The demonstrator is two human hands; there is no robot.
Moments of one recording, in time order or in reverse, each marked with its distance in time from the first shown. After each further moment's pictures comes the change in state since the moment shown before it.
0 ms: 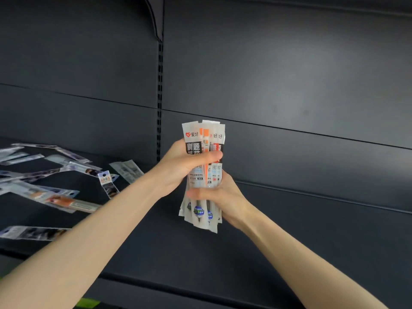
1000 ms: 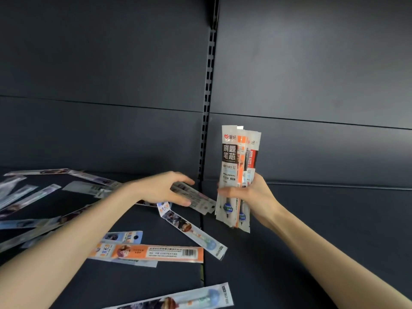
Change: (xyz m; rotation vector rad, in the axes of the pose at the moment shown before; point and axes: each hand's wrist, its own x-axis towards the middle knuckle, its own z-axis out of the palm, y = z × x) left_hand 0.067 -0.086 -0.259 0.975 -0.590 -0.130; right_hand 0.114 0.033 0.097 -0.185 0.339 0.059
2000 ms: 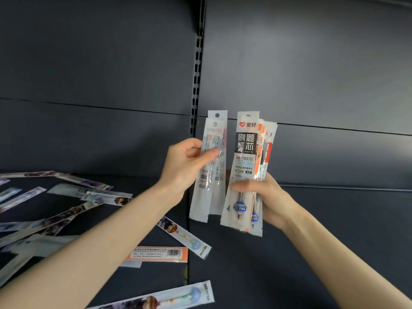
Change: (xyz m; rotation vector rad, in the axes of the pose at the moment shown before) left_hand -0.003 0.116 0.013 -0.969 0.714 0.173; right_hand -0.026 -0.028 -0.037 0.342 -0.237 0.021
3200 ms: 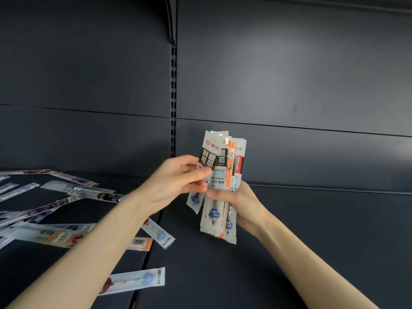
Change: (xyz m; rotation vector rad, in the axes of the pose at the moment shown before) left_hand -0.033 0.010 0.040 0.019 -0.277 -0.201; right_hand -0.024 0.019 -0.032 -0.021 0.044 0.000
